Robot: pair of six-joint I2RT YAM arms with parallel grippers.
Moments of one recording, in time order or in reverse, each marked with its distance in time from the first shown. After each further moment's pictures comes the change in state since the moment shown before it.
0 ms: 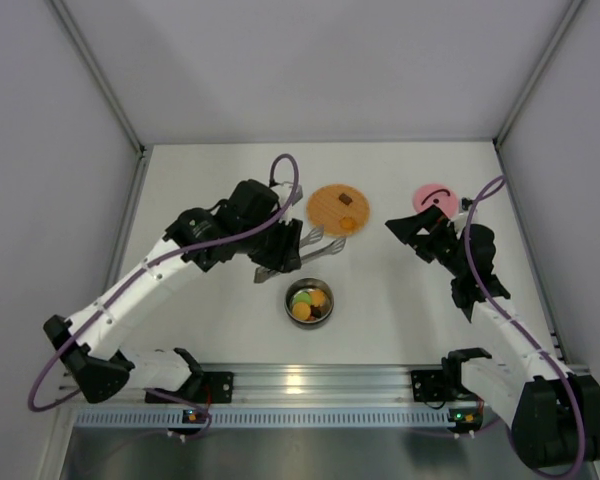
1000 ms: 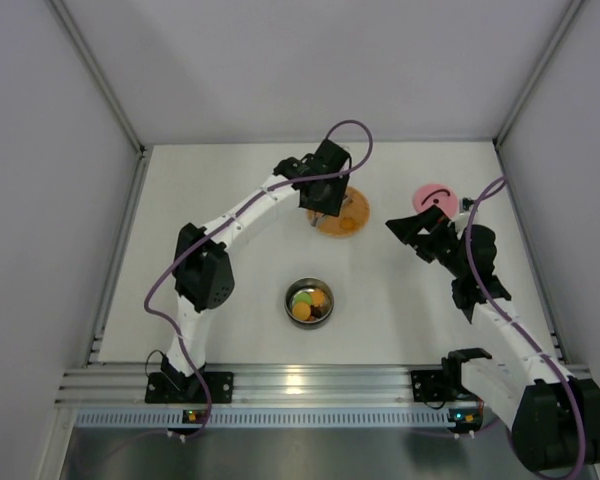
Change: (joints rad) left arm 0.072 0.841 0.605 0.136 -0.275 0.028; right arm 0.000 -0.016 0.000 -0.005 -0.001 0.000
